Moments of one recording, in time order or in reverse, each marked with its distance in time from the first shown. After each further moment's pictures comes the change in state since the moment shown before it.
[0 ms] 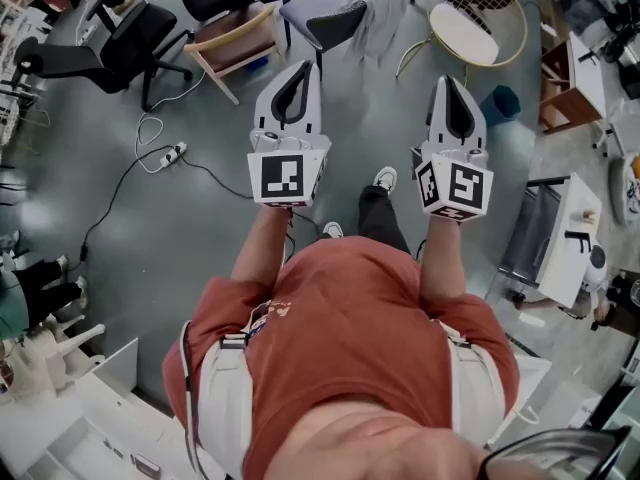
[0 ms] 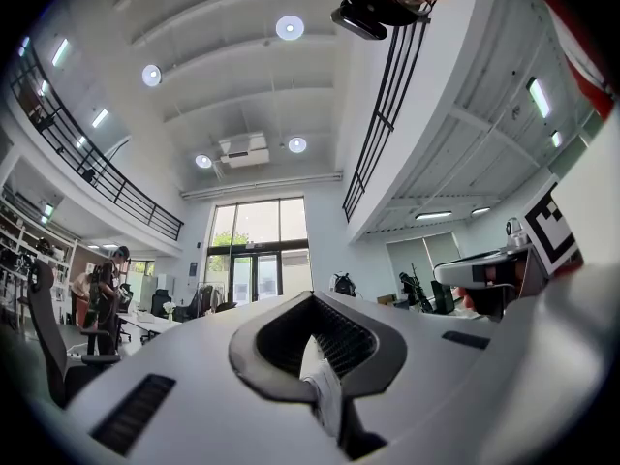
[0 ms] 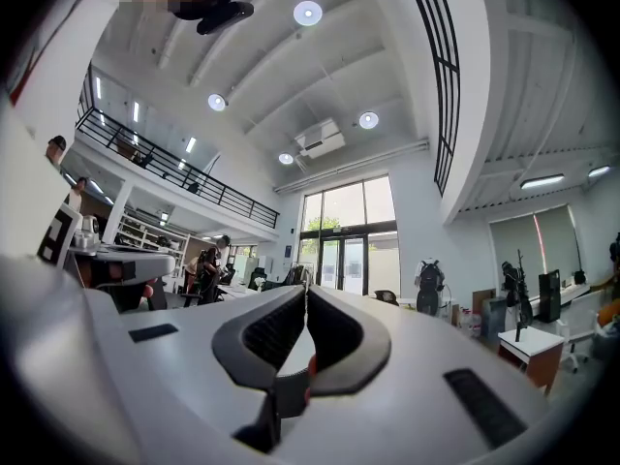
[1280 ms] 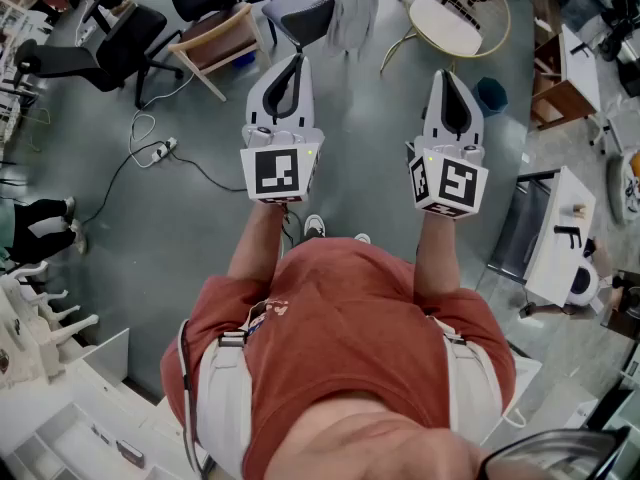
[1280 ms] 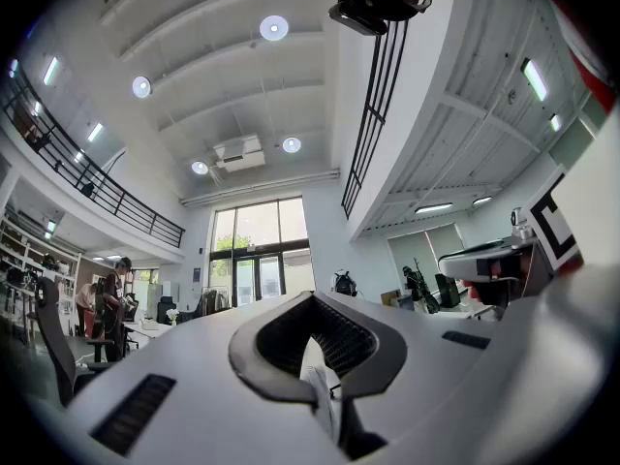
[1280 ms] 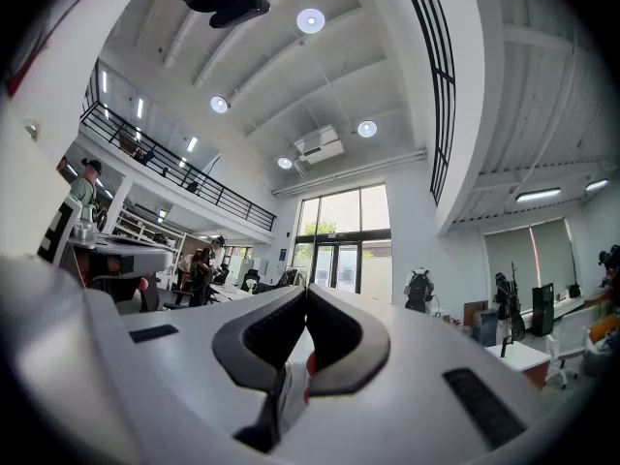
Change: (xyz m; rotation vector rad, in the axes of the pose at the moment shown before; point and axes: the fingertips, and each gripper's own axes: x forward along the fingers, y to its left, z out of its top) left arm 0.019 -0.104 0.027 0.051 0.015 0.034; right arm -0.043 -0.100 0.019 -0.042 -0.022 -0.014
